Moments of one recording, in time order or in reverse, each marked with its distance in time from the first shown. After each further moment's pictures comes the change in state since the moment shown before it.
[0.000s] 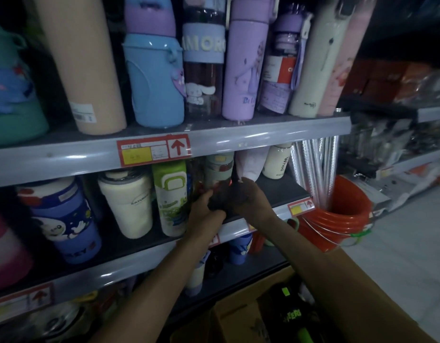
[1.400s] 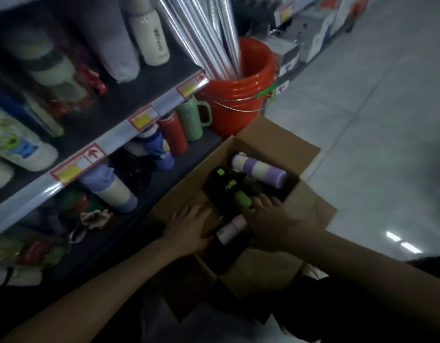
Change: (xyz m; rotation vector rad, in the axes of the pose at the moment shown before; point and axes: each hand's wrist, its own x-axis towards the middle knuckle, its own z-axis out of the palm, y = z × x) left_hand -0.142 -0.180 0.154 1.370 -0.873 0.378; right_hand -0.312 0.188 -0.075 -0.885 -0.510 0.304
